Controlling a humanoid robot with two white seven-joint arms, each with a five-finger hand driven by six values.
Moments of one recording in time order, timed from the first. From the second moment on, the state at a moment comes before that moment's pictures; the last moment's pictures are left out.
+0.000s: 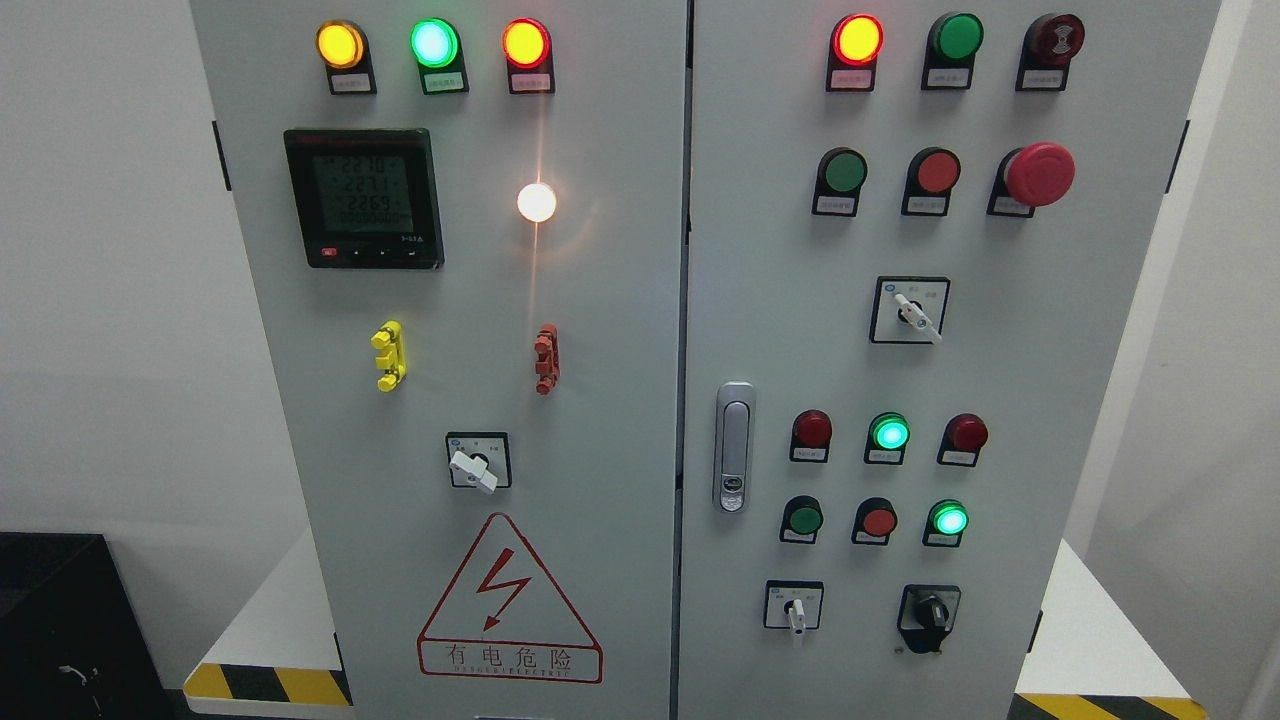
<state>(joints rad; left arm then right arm) 0.00 -0.10 -0.14 0.00 0.10 -0.06 0.15 0.13 0.12 0.00 -0.20 0.00 -0.05 0.20</state>
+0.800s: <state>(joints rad) 0.00 -0.10 -0.14 0.00 0.10 -0.06 0.15 0.11 0.11 0.00 -0.20 0.00 -0.05 0.19</state>
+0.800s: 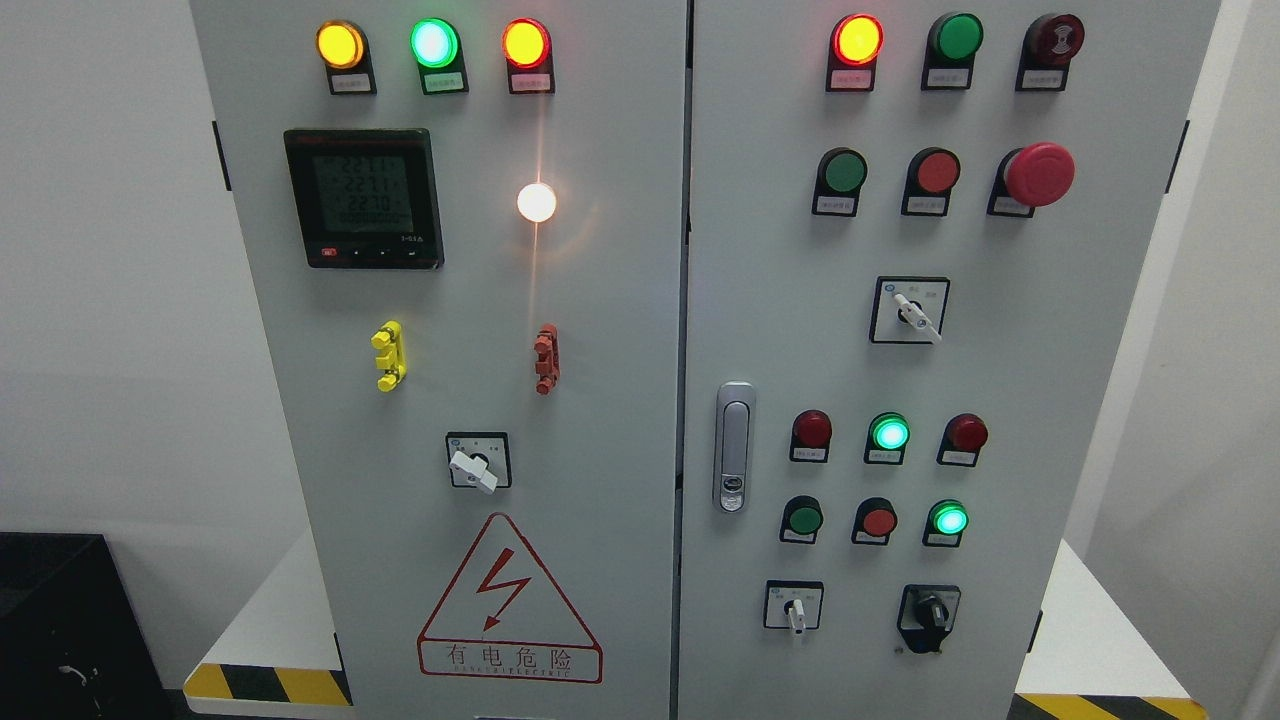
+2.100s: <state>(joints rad) 0.00 -0.10 -0.14 0.00 0.10 -0.06 0.15 0.13 0.12 -0.09 -0.64 0.79 -0.05 0.02</state>
